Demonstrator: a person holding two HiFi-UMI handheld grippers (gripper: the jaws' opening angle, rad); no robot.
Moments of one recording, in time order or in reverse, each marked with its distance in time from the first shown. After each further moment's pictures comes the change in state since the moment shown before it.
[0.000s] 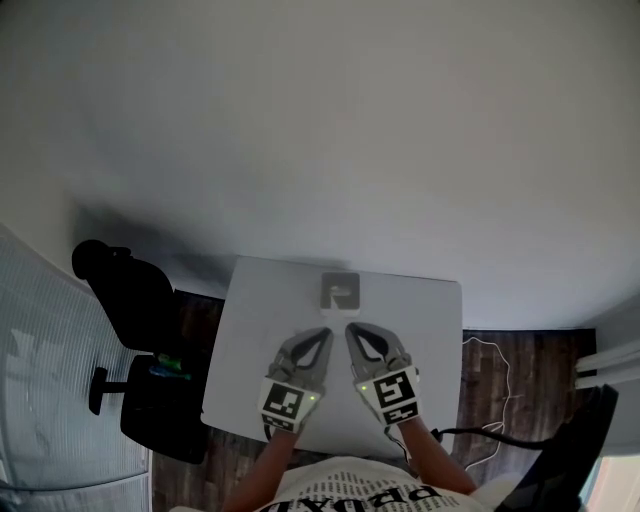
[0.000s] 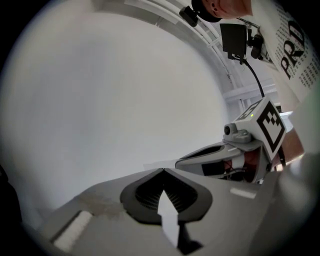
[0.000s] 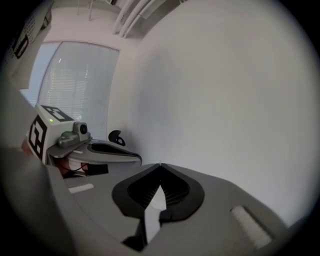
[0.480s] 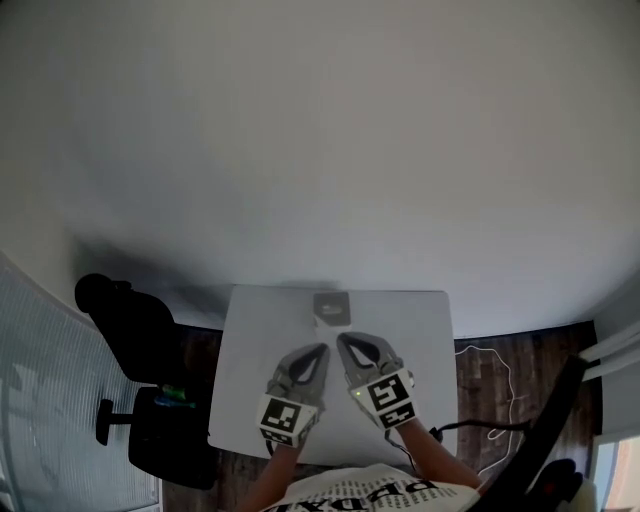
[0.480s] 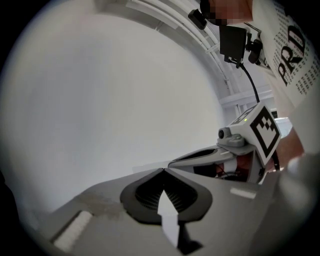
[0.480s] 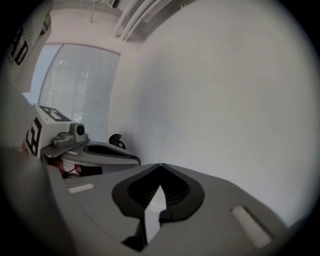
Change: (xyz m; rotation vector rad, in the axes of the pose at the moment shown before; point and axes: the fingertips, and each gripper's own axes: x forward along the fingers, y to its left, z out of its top) left arm -0.010 -0.016 0.033 -0.023 -0.027 -0.043; right arm -0.015 0.001 0.030 0.004 -0.019 -0.002
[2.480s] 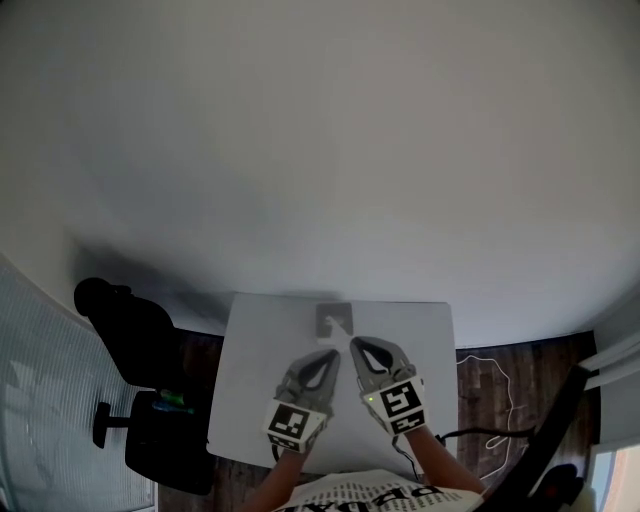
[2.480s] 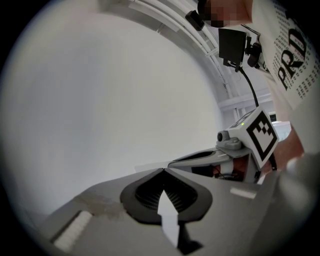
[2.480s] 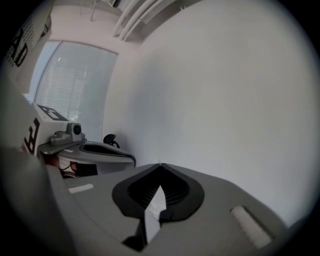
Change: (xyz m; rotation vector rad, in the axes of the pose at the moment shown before) left arm 0.008 -0.007 0.012 -0.002 -0.042 -0.030; right arm -0.008 -0.018 0.007 -0.014 -0.025 -0.052
